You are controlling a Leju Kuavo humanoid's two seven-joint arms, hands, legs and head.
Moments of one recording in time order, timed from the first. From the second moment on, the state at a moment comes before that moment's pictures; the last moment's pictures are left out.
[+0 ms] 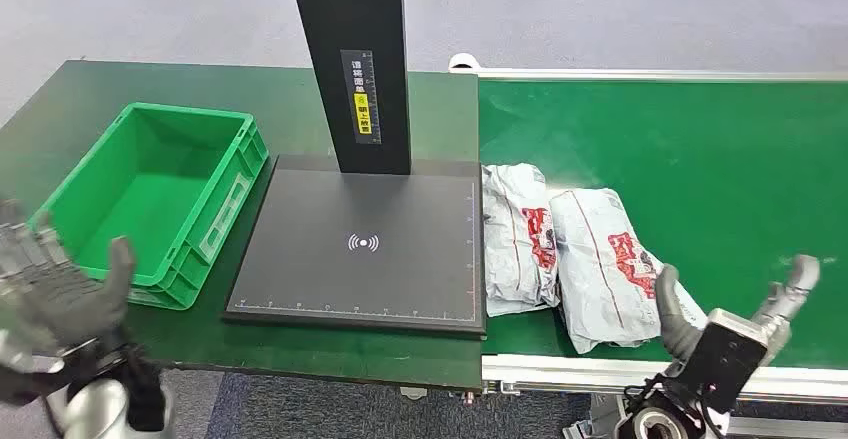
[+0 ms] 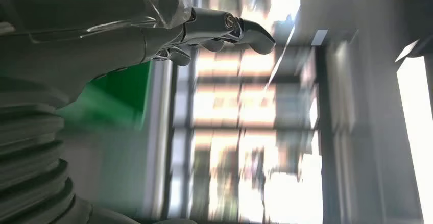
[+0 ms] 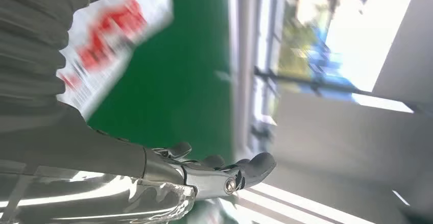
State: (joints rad) left arm -0.12 -0.28 0.09 -1.64 0.12 0.11 -0.59; right arm 0.00 0.24 -0.16 -1.60 0.32 -0.41 -0.40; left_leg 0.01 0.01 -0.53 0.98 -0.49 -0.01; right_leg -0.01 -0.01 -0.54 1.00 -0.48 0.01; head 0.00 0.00
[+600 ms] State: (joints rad) left arm -0.27 -0.27 -0.12 -1.12 0.20 -0.09 -0.59; right arm -0.25 0.16 -0.14 -1.14 0.30 -0.18 -0.28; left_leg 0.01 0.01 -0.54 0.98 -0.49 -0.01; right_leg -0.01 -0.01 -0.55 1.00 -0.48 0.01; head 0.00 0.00
